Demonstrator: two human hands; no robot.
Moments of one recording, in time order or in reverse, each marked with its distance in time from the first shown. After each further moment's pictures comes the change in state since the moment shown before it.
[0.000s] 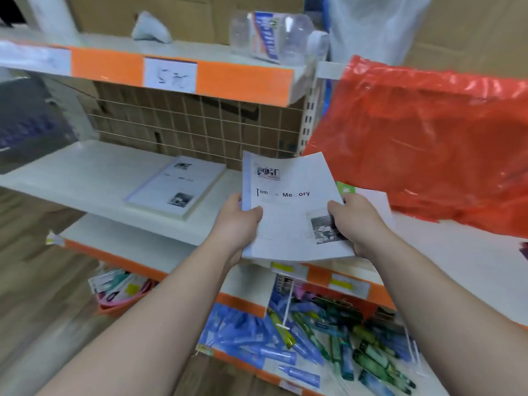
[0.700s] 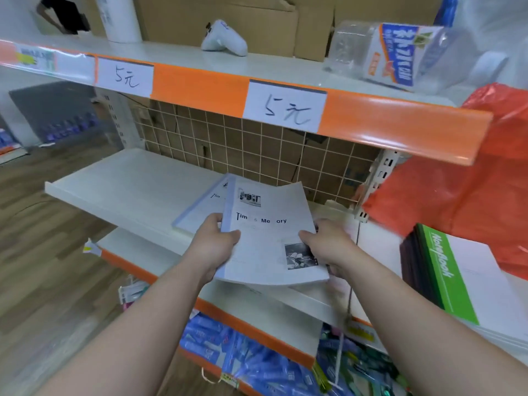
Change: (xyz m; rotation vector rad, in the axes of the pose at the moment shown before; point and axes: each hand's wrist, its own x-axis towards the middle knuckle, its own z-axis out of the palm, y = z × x) left_hand 0.112 -0.023 -0.165 0.130 0.145 -0.094; right_hand 0.077 -0.057 0.186 -0.138 -0.349 0.000
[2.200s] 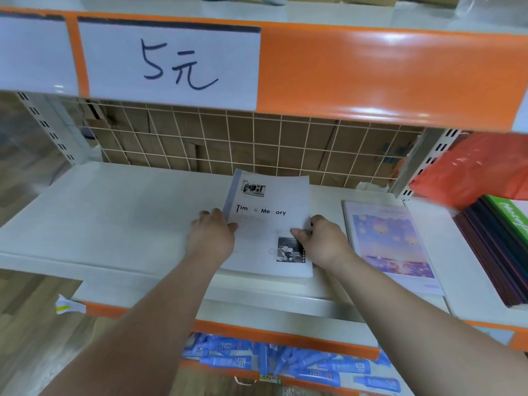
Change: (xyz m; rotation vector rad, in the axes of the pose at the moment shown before) left_hand 0.223 -0.034 -0.087 0.983 -0.086 0.304; right_hand 0.107 -0.045 0.142 -0.343 0.283 0.200
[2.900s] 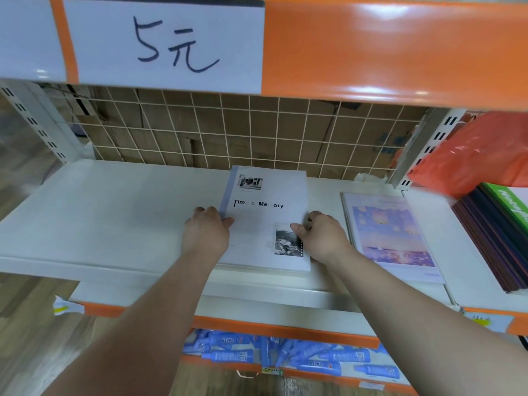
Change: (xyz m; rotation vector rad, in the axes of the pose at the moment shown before) left_hand 0.006 -0.013 0.008 -0.005 0.040 0.025; right_hand 0.006 0.008 0.014 0.009 -0.009 0.011
